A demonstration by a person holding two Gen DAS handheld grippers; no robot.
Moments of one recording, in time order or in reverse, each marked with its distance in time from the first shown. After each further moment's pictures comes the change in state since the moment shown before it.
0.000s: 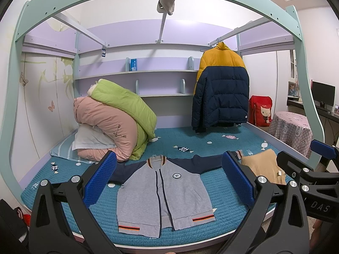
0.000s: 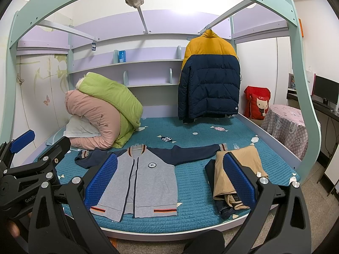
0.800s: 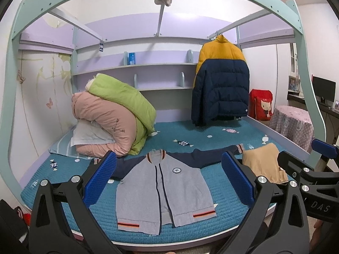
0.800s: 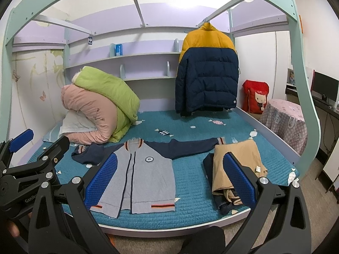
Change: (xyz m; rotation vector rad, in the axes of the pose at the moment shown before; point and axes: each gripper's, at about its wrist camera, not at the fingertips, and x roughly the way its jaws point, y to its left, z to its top) left arm 0.024 0.001 -0.002 0.014 0.050 -0.002; right arm 0.019 -0.008 -0.009 0.006 0.054 -0.018
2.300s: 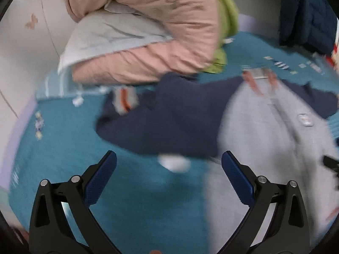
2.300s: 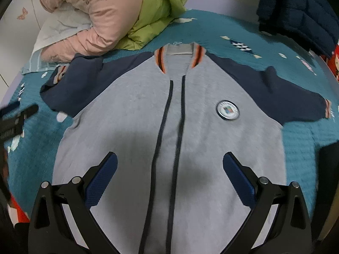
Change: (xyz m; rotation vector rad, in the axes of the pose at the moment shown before) left arm 0.504 0.337 -0.206 0.005 0.566 0.212; right arm 0.511 0.192 -0.118 -0.164 0.631 0.203
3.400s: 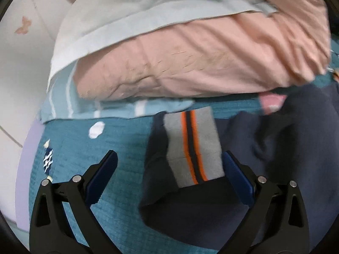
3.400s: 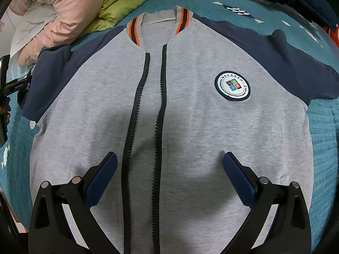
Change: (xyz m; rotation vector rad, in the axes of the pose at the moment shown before) left arm 0.137 0.085 0.053 0.060 0.058 0.170; right arm 0.082 -0.034 0.000 0.112 0.122 -0.001
